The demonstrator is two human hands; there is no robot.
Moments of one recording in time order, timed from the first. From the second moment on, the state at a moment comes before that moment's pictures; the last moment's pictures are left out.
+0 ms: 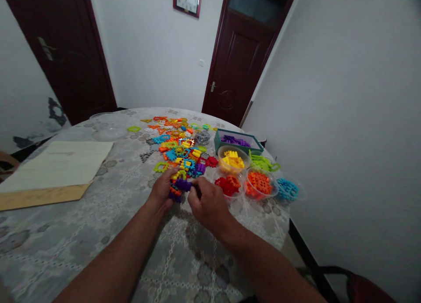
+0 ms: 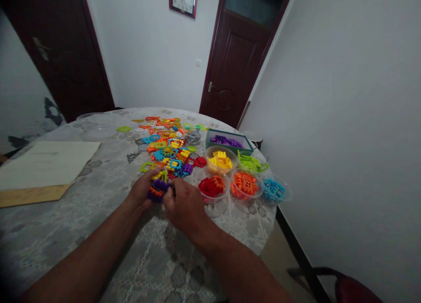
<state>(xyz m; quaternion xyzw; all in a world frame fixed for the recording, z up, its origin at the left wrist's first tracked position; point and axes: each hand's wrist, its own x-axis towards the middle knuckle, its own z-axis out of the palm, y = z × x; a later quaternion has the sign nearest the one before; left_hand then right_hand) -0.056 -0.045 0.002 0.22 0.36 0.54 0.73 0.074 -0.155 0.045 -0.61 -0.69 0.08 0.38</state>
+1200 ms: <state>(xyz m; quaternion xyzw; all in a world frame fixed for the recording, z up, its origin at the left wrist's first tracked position) -0.053 -0.062 0.008 0.26 0.30 0.45 0.79 0.094 -0.125 0.044 -0.59 -0.74 0.08 0.32</state>
